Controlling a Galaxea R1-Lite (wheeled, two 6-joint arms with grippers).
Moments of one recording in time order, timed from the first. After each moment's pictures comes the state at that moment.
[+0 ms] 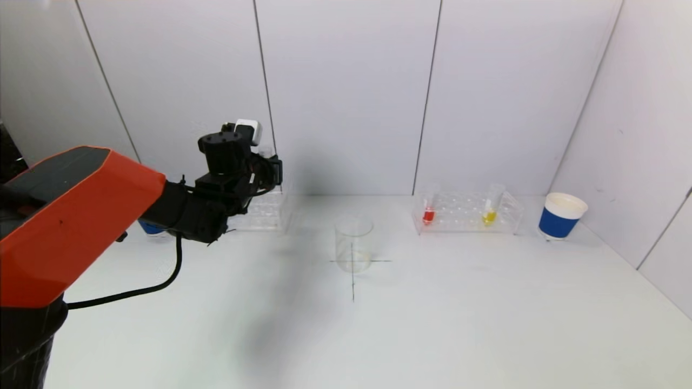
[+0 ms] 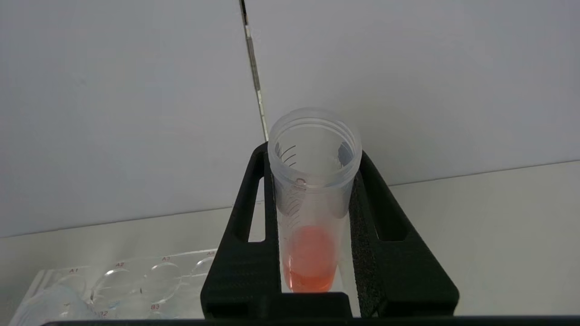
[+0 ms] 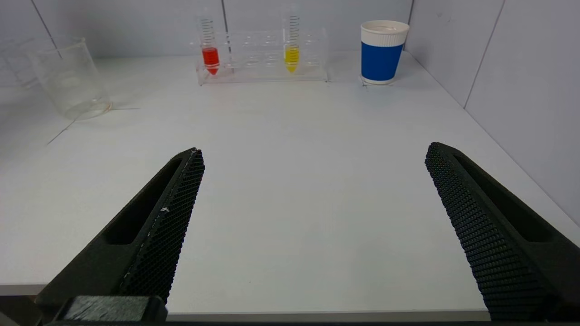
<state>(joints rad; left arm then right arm) -0.27 2.22 -1.37 -0.85 0.16 0.06 0.00 0.00 0.00 -0.01 -0.02 0.04</state>
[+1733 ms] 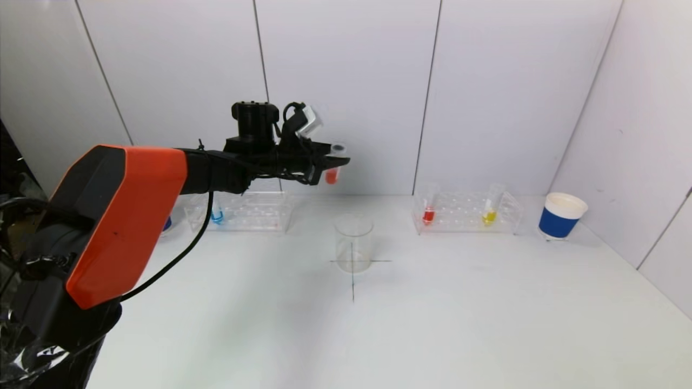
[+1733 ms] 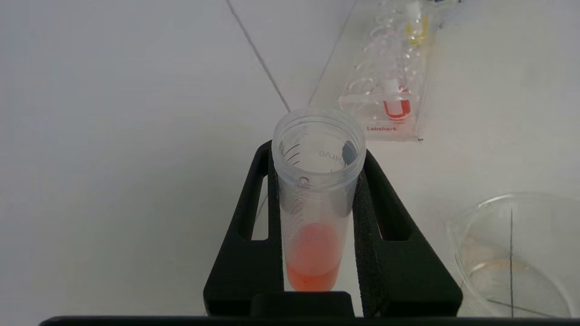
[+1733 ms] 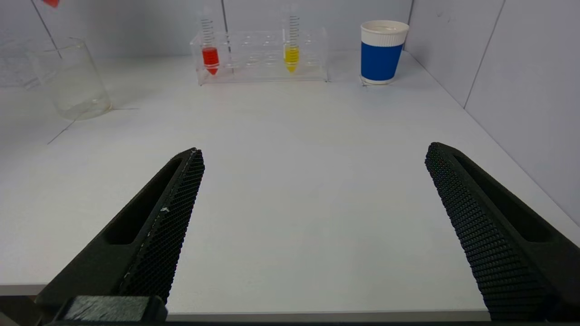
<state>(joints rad) -0.30 2.41 -1.98 -0.30 -0.83 0.56 0.00 0.00 0.00 -0.01 -0.02 0.04</state>
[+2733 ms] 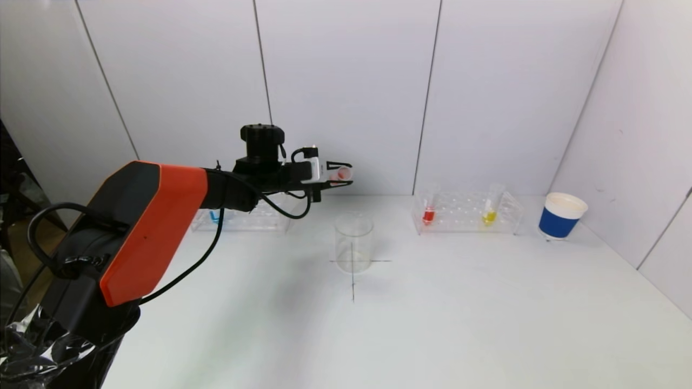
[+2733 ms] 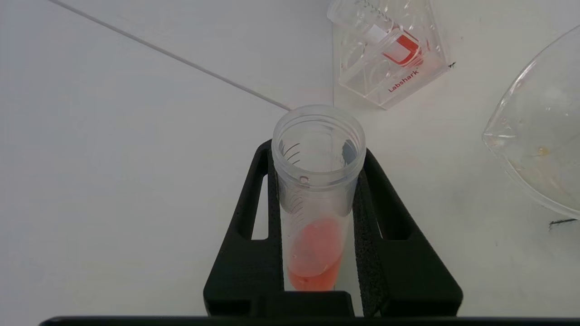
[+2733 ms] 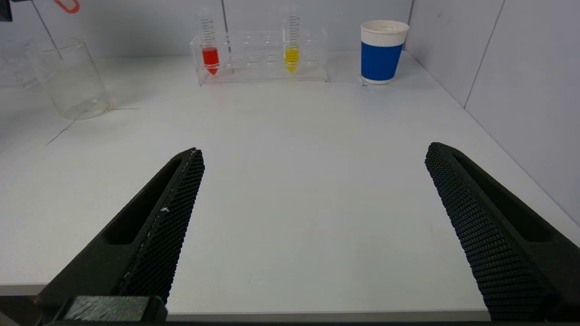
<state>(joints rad) -0.30 2.49 -1.94 -0.43 -0.96 1.16 0.00 0.00 0.00 -0.01 -0.02 0.04</state>
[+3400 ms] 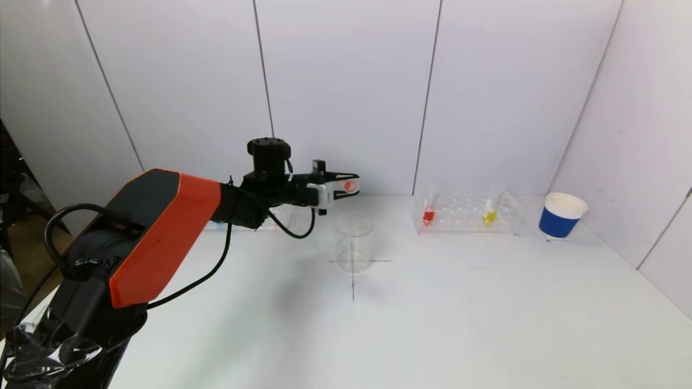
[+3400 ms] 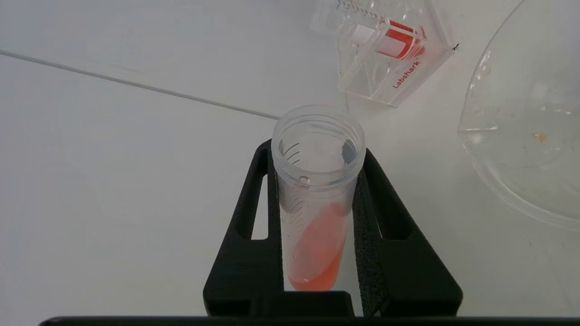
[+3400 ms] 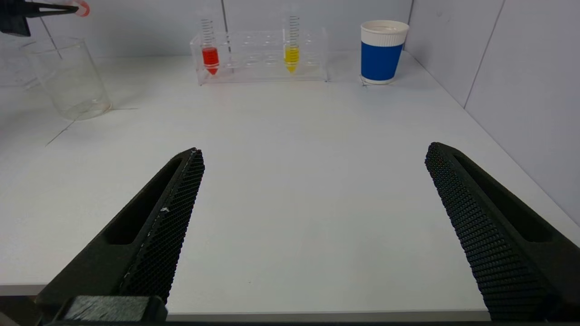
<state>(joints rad) -0.33 2.50 -1.82 -0.61 -0.96 1.32 0.00 0.00 0.00 -0.01 -0.02 0.04</state>
